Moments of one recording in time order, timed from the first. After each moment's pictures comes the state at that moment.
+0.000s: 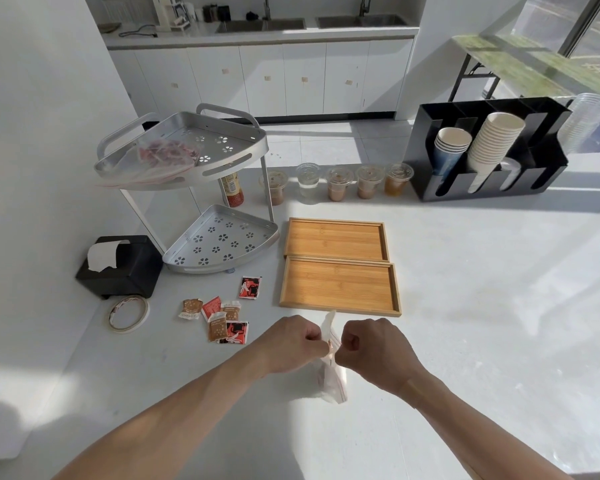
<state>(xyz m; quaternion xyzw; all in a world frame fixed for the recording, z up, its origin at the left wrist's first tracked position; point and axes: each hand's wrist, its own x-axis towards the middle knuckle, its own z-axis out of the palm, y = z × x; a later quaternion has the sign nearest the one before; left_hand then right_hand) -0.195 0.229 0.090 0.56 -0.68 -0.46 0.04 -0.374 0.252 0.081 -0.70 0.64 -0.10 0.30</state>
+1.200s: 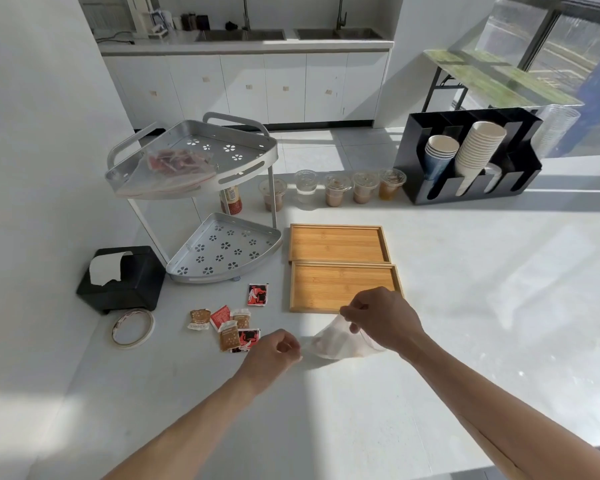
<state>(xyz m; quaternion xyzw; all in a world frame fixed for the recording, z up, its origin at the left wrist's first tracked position) -0.122 0.235 0.021 0.61 -0.55 -0.55 0.18 -0.332 0.222 0.112 -0.59 0.74 -0.12 0.30</state>
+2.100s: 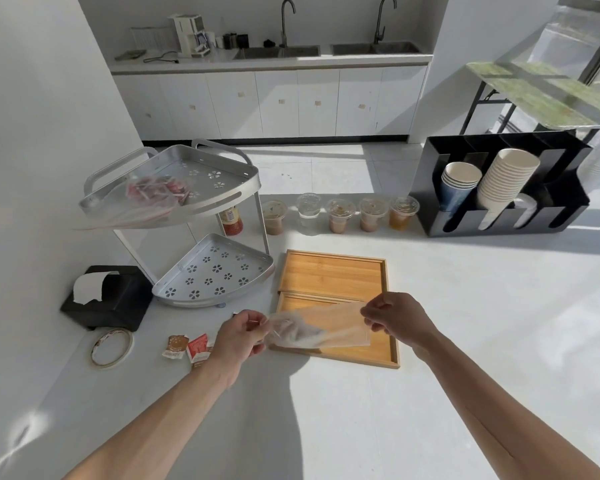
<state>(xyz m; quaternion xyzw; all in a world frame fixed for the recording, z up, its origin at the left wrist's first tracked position) -0.162 0.146 0.034 0.65 -0.31 -0.56 0.41 -0.447 0.114 0.073 -0.55 0.67 -0.24 0.45</state>
